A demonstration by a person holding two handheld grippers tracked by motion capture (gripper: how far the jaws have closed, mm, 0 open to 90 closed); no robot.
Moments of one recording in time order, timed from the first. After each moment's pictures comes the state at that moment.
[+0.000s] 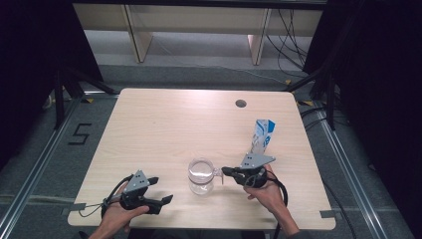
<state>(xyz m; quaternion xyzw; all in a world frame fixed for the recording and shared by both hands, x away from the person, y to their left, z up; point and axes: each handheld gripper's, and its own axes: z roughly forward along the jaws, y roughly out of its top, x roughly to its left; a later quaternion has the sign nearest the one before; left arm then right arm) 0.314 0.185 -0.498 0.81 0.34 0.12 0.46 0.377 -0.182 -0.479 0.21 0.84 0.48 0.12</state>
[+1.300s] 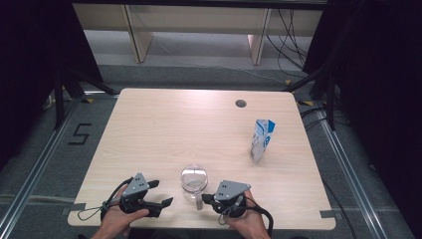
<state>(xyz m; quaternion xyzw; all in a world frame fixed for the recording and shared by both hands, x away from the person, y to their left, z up) 0.305 0.185 -0.496 0.81 0.34 0.12 0.47 0.303 -0.118 -0.480 0.17 0.87 0.46 0.10</state>
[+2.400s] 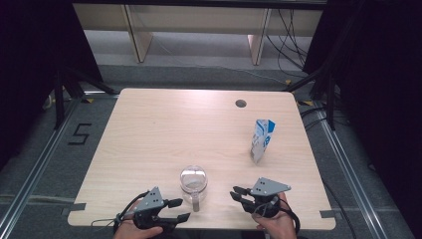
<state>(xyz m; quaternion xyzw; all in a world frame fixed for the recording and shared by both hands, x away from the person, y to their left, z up) 0.270 0.137 -0.493 0.80 0.30 0.03 0.52 0.296 -0.200 -0.474 0.30 0.83 0.46 0.12</state>
